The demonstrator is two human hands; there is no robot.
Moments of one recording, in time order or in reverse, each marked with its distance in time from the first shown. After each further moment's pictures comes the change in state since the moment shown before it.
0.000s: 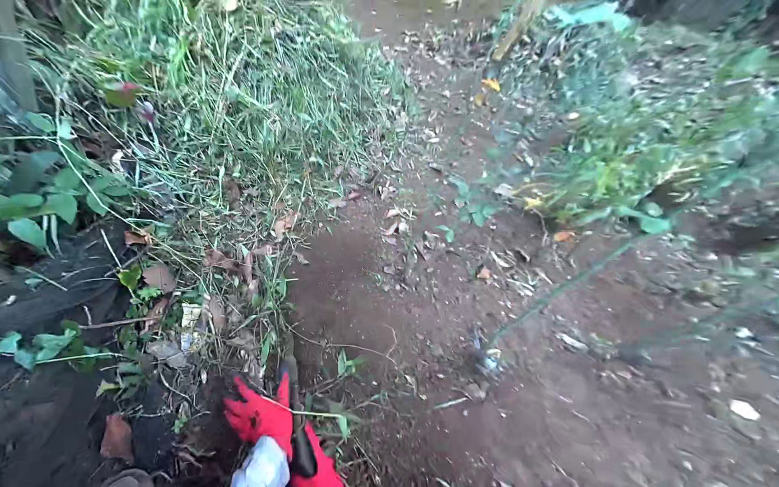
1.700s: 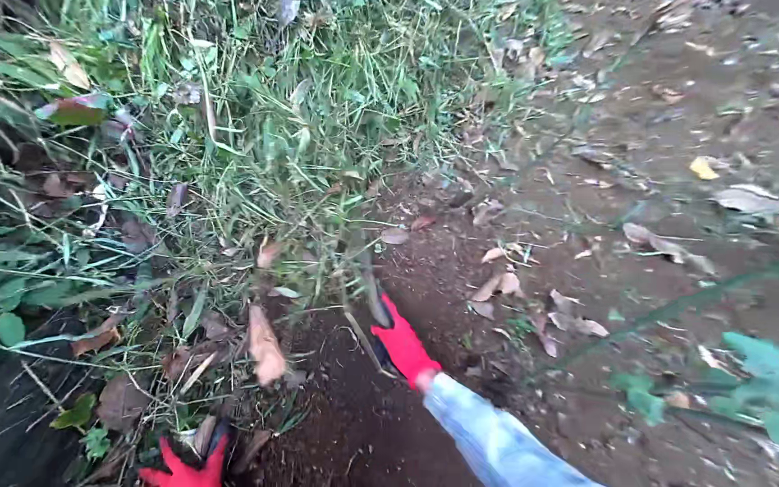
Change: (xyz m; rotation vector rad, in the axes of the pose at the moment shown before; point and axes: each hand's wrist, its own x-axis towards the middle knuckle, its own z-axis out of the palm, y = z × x) left_hand 0.162 0.084 -0.023 0.119 0.145 -0.216; right_hand 0.410 -0.266 -0.155 -0.582 -0.119 0.214
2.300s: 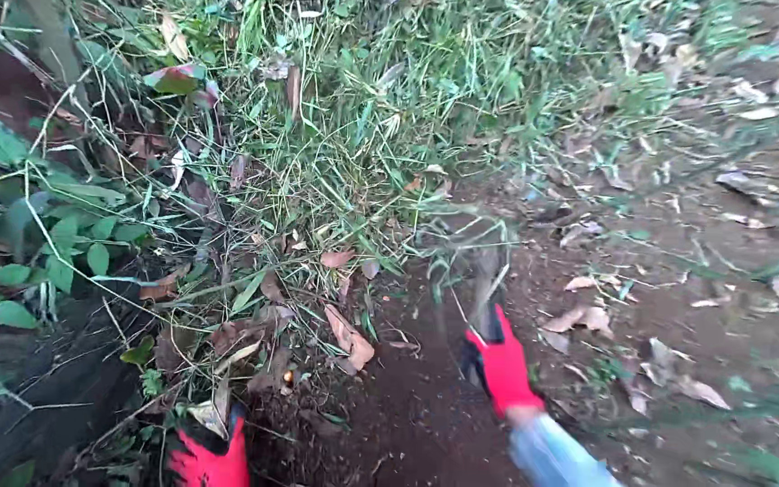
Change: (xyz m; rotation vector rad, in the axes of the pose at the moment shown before) left_hand -0.015 -0.014 0.003 -0.184 0.241 -0.078; right_hand -0.004 0.015 -0.035 0.108 0.378 -0.112
